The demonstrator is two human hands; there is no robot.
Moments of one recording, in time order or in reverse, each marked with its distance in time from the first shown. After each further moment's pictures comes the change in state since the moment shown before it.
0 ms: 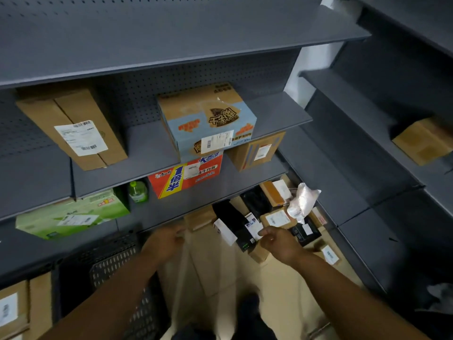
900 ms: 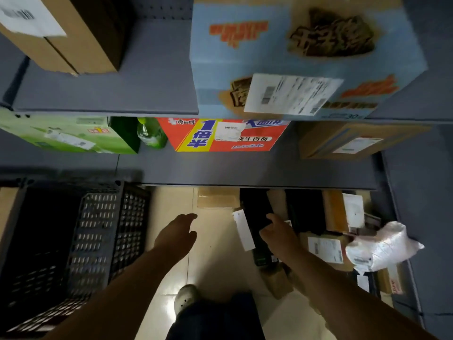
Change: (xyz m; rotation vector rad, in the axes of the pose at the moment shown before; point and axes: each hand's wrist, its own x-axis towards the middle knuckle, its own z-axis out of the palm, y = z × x) left_hand 0.257 -0.096 0.188 -0.179 0.120 -0.446; right_hand 0.395 0.064 0.096 -0.242 -0.279 -0.035
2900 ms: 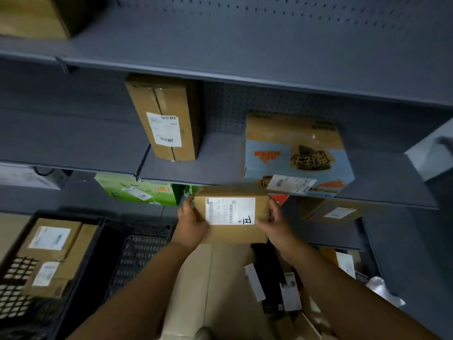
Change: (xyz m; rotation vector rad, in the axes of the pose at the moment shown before) left_hand -0.154 0.058 -0.225 -0.707 0.410 0.074; right_hand -0.197 -0.213 -0.059 0.447 0.069 -0.324
